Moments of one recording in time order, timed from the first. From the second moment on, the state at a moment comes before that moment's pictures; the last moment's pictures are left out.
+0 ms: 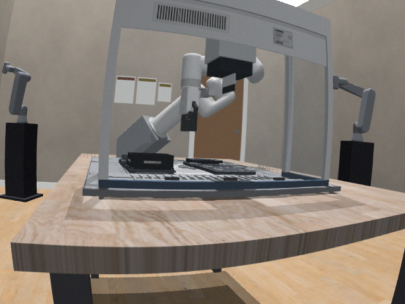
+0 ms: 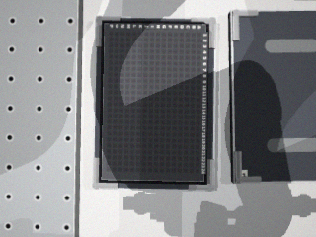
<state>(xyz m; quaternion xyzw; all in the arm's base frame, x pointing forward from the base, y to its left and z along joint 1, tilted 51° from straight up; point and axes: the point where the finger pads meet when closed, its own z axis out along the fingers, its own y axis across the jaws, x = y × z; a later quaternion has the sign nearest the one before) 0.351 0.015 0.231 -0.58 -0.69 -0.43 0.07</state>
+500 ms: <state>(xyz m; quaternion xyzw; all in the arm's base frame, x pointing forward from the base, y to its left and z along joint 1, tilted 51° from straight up) 0.308 0.061 0.252 -0.58 -0.69 -0.43 0.07</state>
